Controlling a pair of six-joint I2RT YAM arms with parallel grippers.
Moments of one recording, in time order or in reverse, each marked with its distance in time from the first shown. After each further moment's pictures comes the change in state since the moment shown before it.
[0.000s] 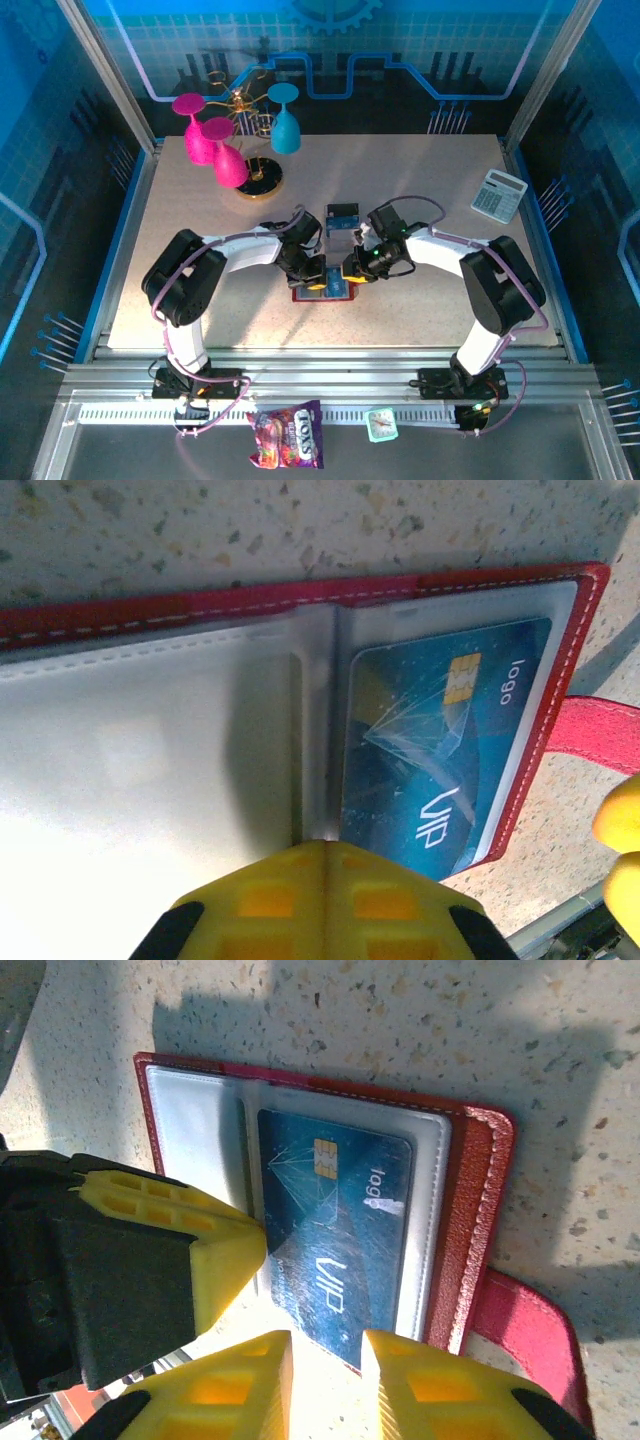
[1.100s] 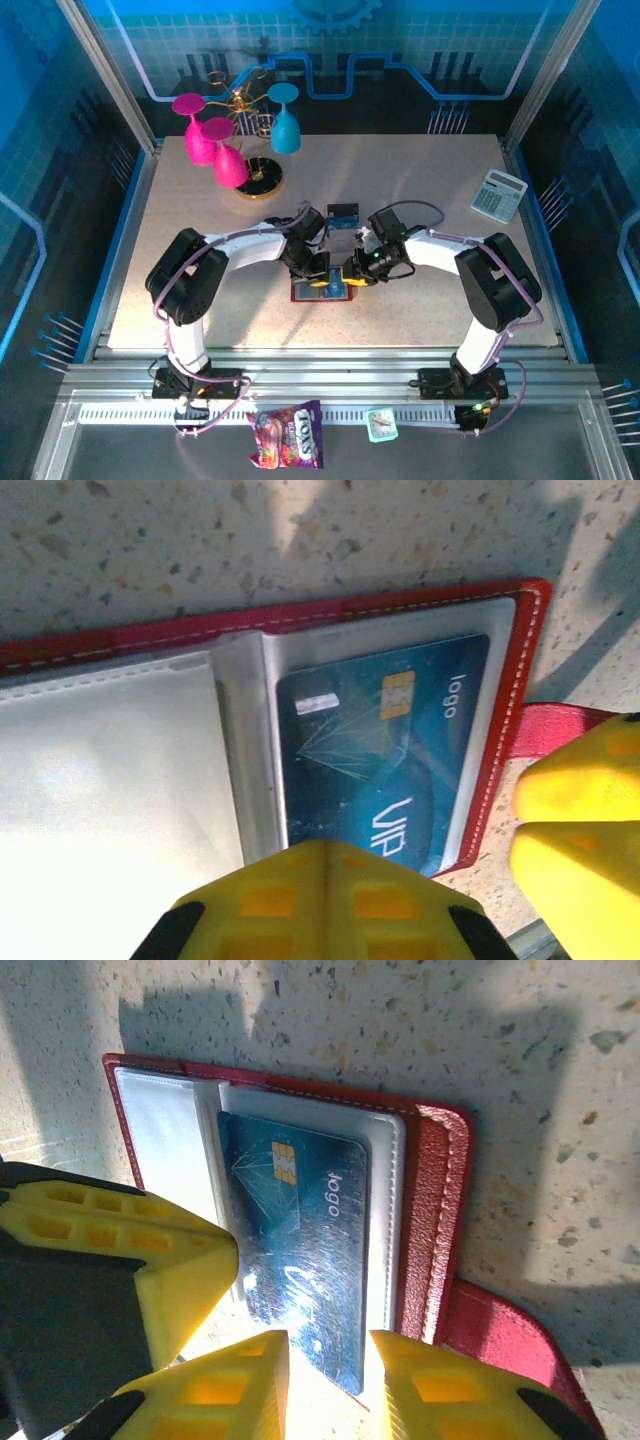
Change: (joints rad) left arm -0.018 0.019 0.069 -0.062 -0.034 0.021; right arm -0.008 0.025 -0.026 0.043 -0.021 0.019
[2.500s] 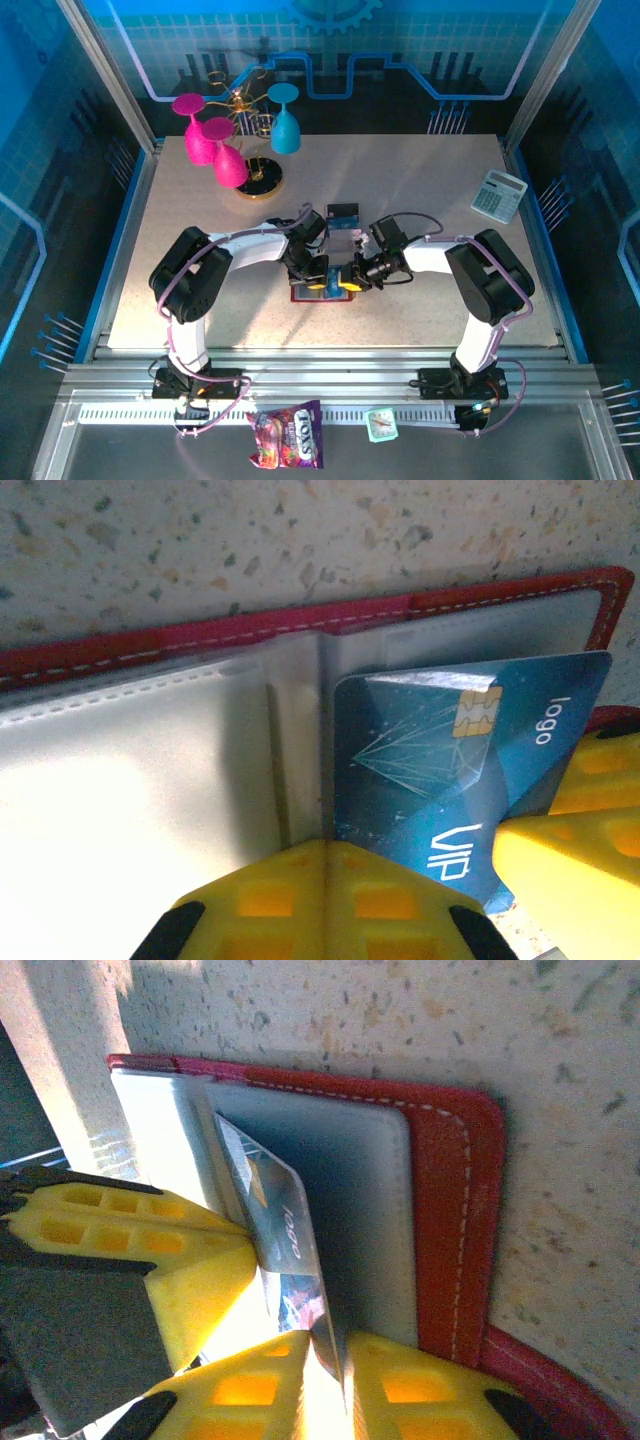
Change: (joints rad) left arm -0.002 0.023 0.000 -0.022 -0.026 0.030; right arm -0.005 0.054 -0.095 0.225 -0.121 0.128
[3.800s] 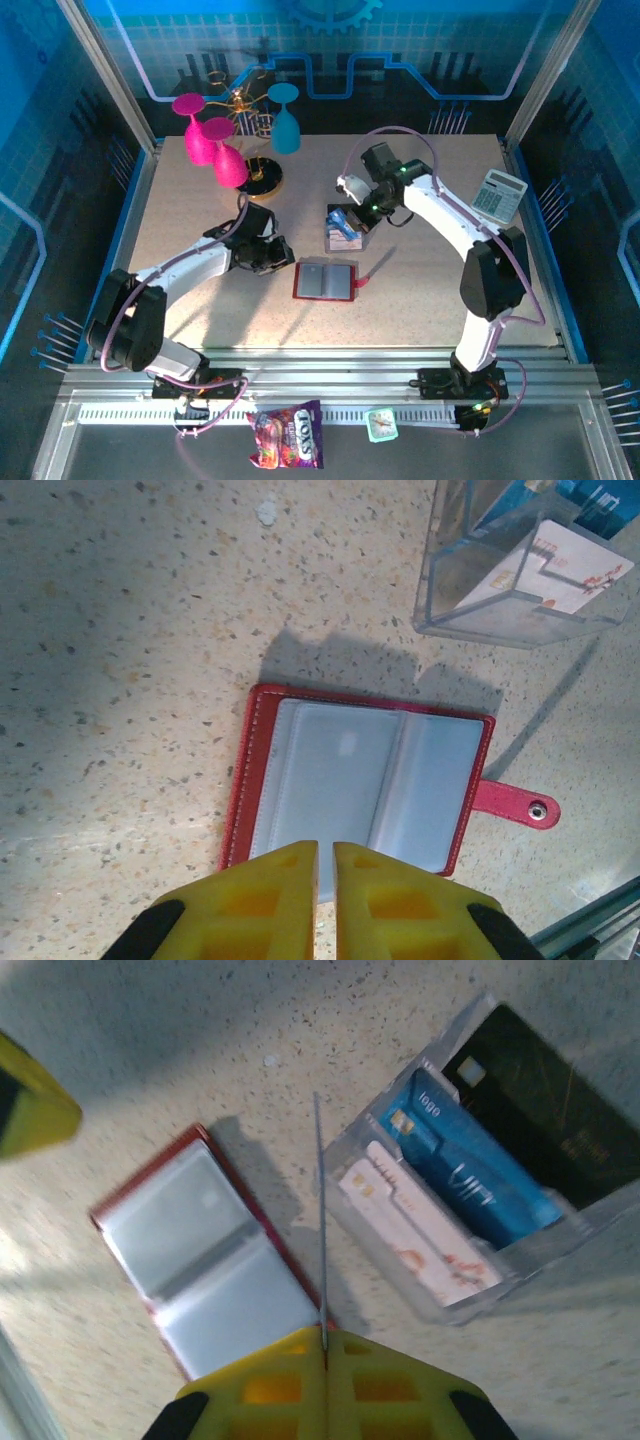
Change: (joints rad) left arm 0.233 -0.419 -0.294 0.181 -0.023 -0.087; right arm -0.019 0.047 0.801 -0.829 0.421 -1.092
